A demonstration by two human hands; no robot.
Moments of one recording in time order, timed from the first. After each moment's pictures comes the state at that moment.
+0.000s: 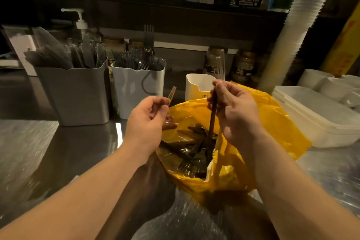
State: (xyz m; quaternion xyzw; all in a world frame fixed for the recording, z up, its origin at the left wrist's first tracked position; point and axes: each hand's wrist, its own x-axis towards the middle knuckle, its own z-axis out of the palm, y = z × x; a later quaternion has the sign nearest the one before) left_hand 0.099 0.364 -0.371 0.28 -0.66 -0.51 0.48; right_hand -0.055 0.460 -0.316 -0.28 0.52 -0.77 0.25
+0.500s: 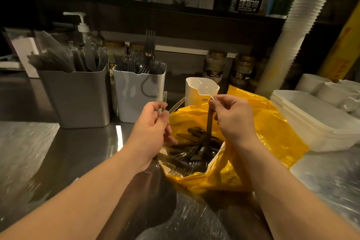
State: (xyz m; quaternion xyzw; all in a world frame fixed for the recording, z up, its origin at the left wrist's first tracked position) left_hand 0.099 0.369 -0.370 0.29 -0.64 -0.59 0.39; right_hand -0.081 0.450 -0.346 -0.41 0.72 -0.56 -0.03
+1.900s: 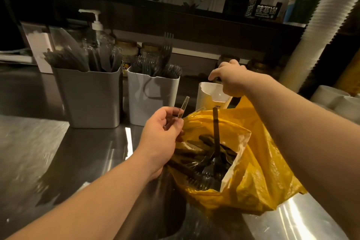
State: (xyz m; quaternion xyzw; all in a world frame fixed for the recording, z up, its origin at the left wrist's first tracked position) left_hand 0.100 0.361 -0.374 0.30 -0.63 -0.58 0.43; right_hand -0.134 0.347 -0.255 -0.57 0.81 0.05 -0.14
